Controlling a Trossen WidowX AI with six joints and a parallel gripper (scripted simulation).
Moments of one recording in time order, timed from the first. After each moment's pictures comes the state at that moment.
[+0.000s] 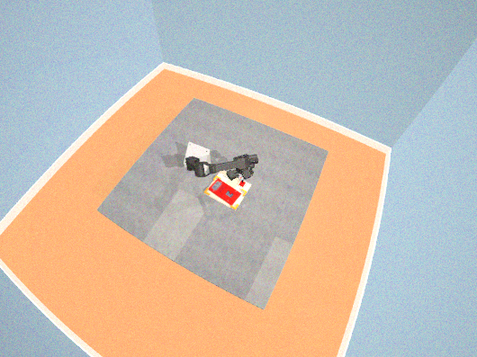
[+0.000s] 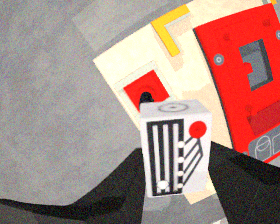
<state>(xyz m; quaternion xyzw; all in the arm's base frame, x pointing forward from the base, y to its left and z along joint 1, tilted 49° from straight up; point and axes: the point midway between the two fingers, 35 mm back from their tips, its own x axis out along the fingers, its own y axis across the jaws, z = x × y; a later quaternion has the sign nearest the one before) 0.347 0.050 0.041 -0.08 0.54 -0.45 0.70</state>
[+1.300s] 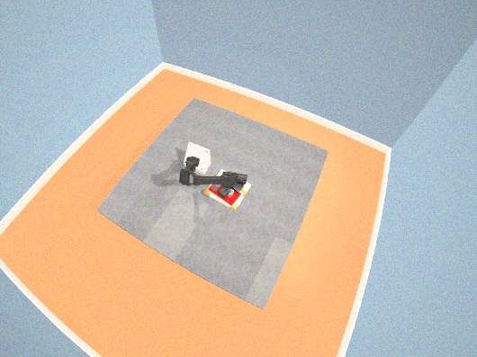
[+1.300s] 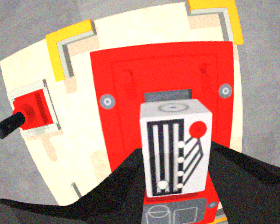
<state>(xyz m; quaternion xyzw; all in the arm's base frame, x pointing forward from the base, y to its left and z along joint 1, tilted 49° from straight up) 0.319 -0.057 0.091 -0.21 0.61 -0.37 0.68</state>
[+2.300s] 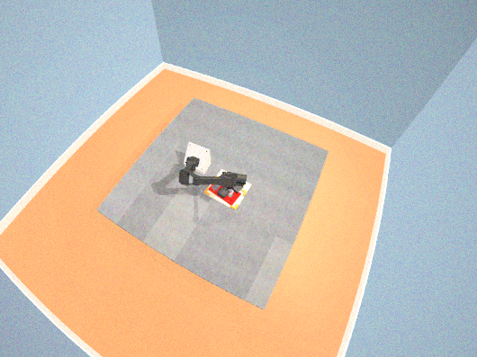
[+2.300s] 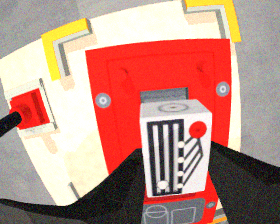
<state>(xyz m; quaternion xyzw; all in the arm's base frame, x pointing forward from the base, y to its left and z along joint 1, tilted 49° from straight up) 0.317 -0.059 0.093 -0.21 0.60 -0.37 0.68</state>
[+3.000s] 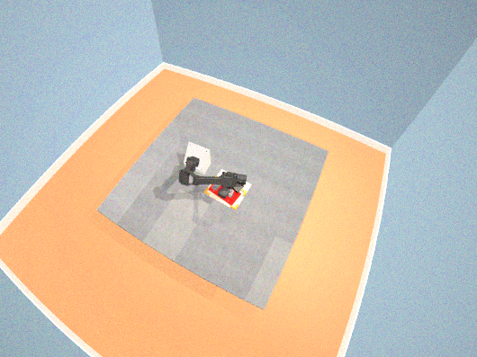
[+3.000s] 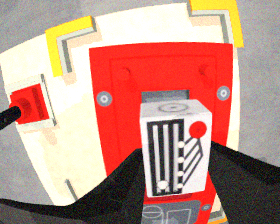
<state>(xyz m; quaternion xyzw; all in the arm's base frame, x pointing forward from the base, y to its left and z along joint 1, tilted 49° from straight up) 0.318 -0.059 0.093 -0.22 0.61 -0.35 0.67</state>
